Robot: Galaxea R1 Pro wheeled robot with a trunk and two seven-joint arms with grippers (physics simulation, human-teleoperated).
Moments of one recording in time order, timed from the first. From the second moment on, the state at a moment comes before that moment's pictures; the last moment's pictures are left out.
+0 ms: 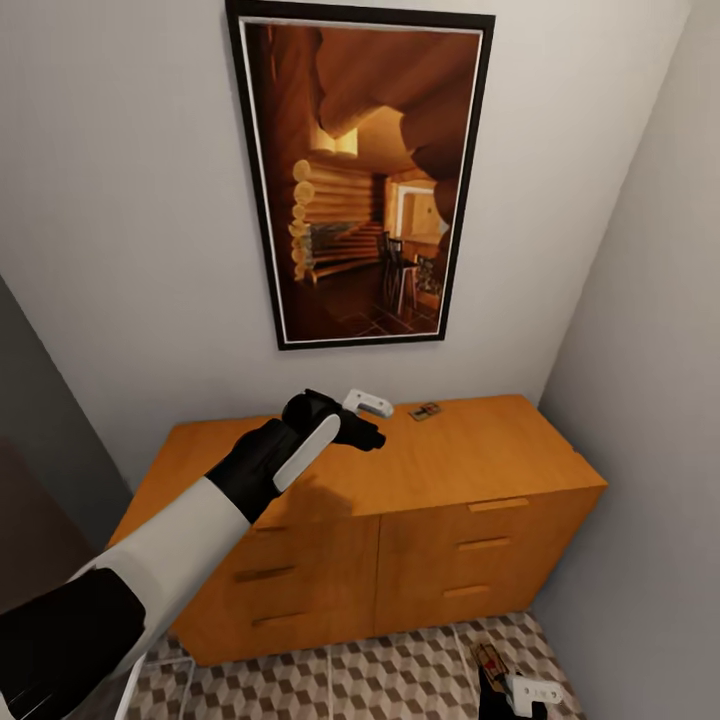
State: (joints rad) left arm -1.08 -0.09 -0.70 -0.98 0.59 0.97 0.21; right arm -0.40 -0.01 0.26 -0.02 -0.42 -0.72 0.08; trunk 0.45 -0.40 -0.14
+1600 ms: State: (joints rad) left arm -1.07 -0.09 -0.77 -0.86 0.59 0.81 0.12; right arm -0.34 -0.01 0.26 -0.01 -0.42 -0.57 0.08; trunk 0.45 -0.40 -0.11
